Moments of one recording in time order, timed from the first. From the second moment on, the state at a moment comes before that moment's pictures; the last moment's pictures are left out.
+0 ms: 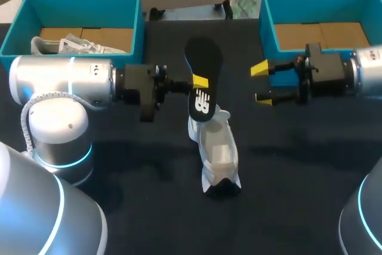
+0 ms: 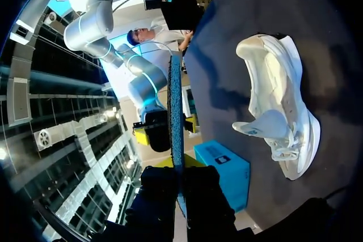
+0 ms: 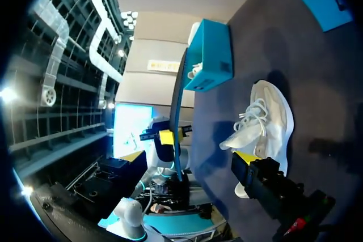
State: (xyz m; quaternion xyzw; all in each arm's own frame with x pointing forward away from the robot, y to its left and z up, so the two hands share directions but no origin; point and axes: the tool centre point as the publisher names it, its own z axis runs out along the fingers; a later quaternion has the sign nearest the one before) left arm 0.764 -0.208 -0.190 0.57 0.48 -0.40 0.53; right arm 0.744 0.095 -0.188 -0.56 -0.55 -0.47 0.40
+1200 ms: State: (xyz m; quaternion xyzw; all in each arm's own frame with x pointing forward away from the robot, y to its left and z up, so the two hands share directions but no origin) left arm 0.775 -0.220 -0.195 0.54 0.51 -0.40 0.54; right arm 0.799 0.166 -0.194 -0.53 -0.53 -0.52 0.41
